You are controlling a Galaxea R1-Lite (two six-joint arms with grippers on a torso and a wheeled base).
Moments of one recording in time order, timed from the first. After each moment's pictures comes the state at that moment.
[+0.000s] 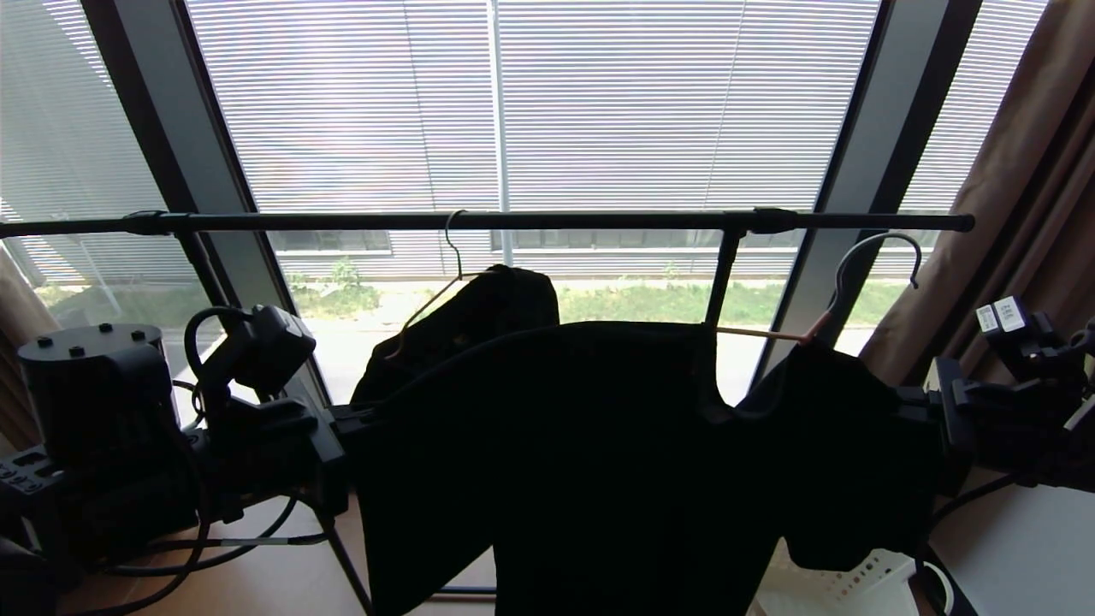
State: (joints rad) left arm -0.28 1.54 -0.44 -0.83 -0.54 0.19; right arm -0.08 1.58 -0.50 -0.72 1.02 -0.30
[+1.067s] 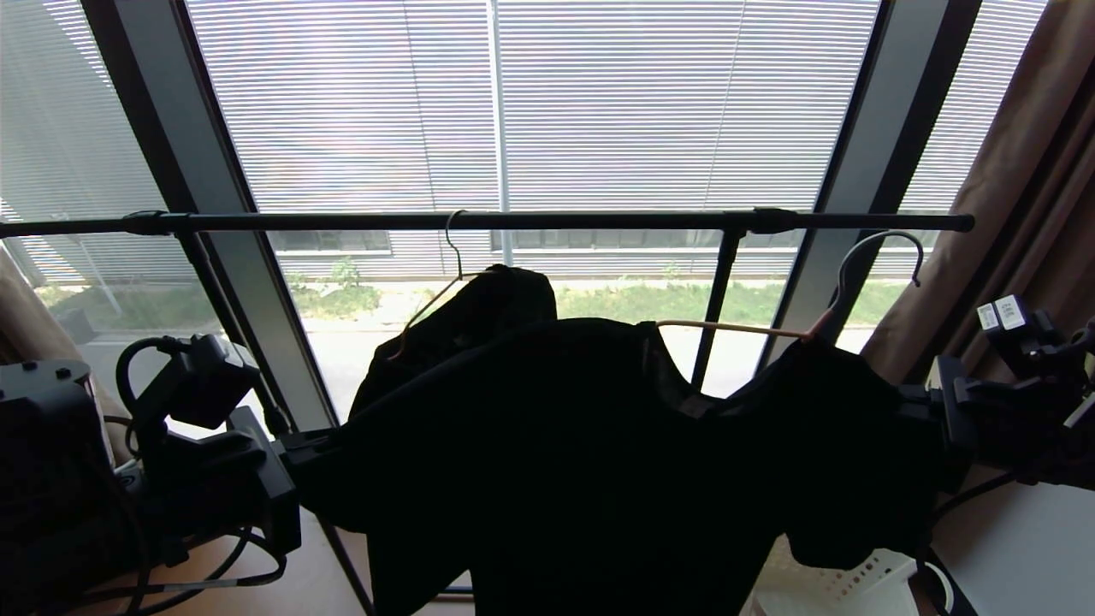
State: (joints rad) left arm -0.21 1.45 -0.32 -0.83 -0.54 0.19; right arm -0.09 1.59 -0.51 -0.72 1.03 -0.30
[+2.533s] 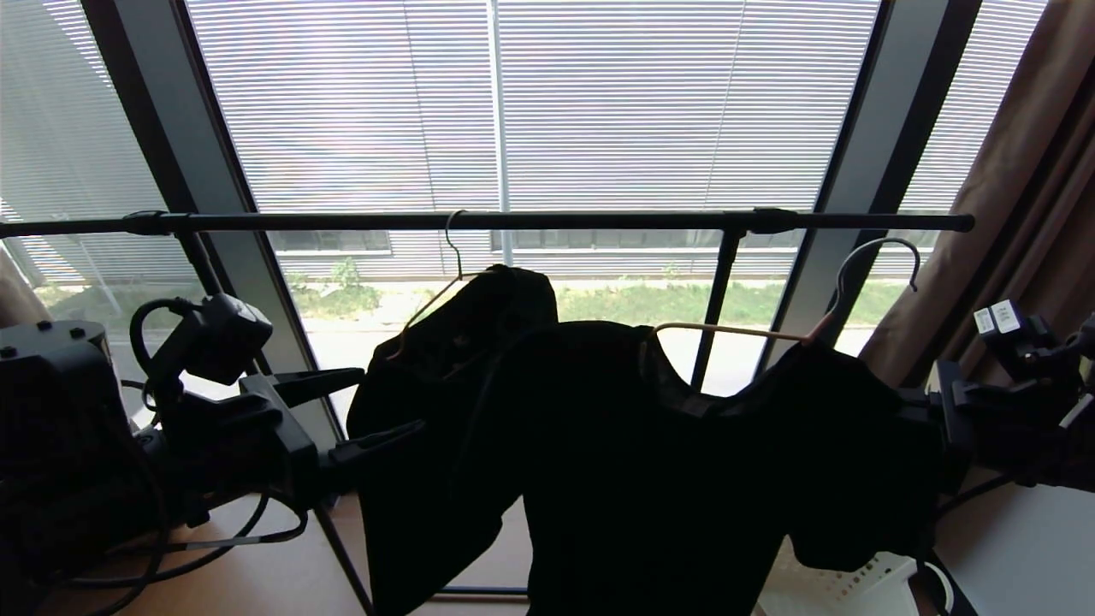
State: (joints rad) left arm -0.26 1.47 -0.44 -0.79 -0.49 0.11; right arm -0.10 1.61 -0.51 -0.72 1.04 -0.31
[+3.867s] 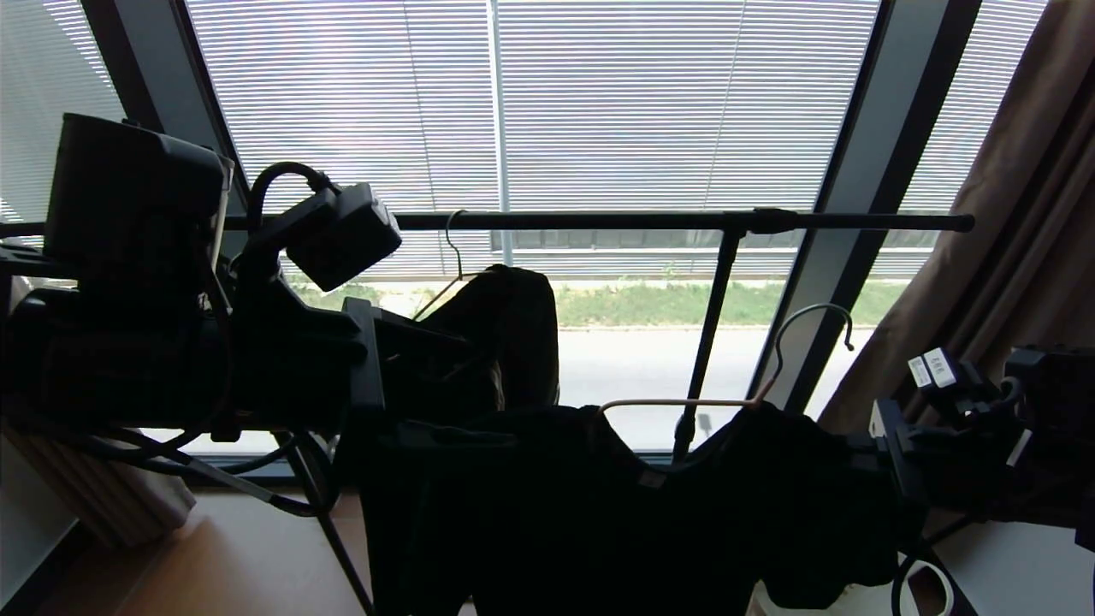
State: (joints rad) left arm -0.51 1.48 -1.07 0.12 -0.59 0.38; right arm 0.03 1.67 -0.44 -0.72 1.04 -0.40
